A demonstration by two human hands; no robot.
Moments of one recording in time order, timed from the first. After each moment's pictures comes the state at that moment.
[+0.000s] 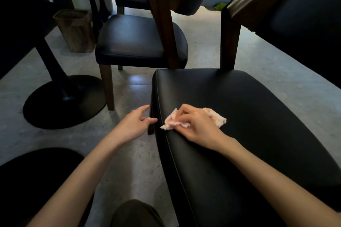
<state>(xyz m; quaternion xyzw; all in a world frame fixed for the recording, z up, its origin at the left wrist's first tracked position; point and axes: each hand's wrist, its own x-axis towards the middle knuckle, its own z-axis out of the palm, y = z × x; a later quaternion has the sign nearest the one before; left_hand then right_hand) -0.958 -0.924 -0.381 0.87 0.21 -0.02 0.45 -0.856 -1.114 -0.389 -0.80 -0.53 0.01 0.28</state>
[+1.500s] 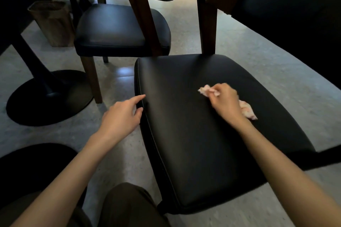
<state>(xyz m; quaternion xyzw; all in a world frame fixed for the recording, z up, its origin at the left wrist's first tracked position) -0.973 -0.960 -0.382 0.95 0.17 0.06 0.25 -0.815 -1.196 -0.382 -0.94 -0.18 -0.12 0.28</state>
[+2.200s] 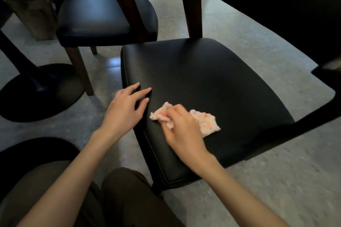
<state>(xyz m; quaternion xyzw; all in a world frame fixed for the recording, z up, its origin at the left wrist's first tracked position) -0.973 -0.995 -0.404 0.95 0.09 0.12 0.25 -0.962 -1.175 -0.410 -0.89 -0.30 -0.10 0.32</state>
